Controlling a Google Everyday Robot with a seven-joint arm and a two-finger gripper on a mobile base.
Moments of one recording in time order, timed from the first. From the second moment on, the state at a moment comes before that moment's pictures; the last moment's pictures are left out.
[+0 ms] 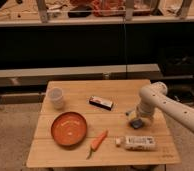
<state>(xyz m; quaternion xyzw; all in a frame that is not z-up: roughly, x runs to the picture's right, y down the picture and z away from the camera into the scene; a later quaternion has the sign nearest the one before) 0.272 0.207 0.850 -0.25 -0.27 -0.65 0.66</state>
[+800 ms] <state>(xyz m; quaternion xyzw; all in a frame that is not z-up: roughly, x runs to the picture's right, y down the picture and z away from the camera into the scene) 0.277 0.210 0.849 -0.26 -0.27 -0.65 0.66</state>
